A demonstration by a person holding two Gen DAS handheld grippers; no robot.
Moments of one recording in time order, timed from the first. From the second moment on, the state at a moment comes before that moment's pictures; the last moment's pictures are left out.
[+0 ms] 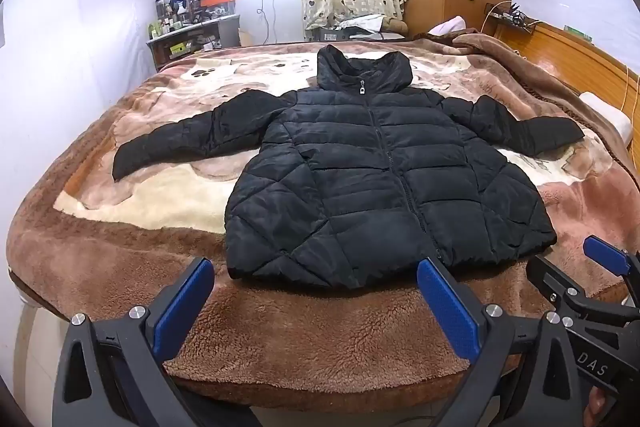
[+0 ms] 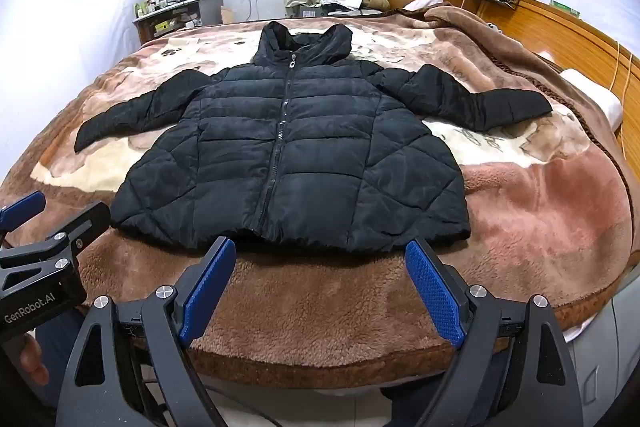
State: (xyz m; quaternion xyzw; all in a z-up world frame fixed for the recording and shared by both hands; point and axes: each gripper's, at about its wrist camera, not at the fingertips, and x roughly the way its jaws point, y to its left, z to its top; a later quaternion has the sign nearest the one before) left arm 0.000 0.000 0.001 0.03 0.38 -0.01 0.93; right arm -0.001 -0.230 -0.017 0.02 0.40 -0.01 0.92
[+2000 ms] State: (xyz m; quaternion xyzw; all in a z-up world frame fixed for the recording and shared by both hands) left arm 0.005 0.010 -0.005 0.00 0.39 -0.01 0.92; right arm 0.005 -0.234 -0.019 0.02 0.39 -0.03 0.92
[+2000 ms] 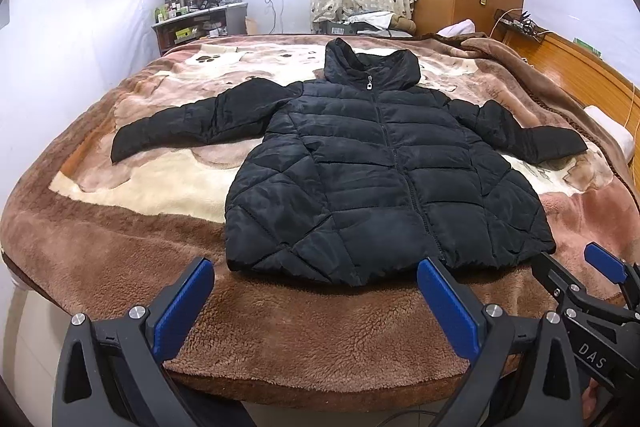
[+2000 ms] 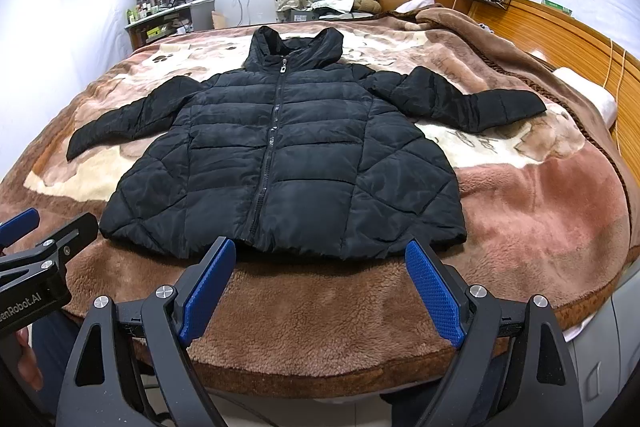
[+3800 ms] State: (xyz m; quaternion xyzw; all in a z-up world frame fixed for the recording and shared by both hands) left arm 0.015 0.009 -0.012 0.01 0.40 0.00 0.92; right arm 0.015 -0.237 -0.027 0.02 0.41 -0.03 0.91
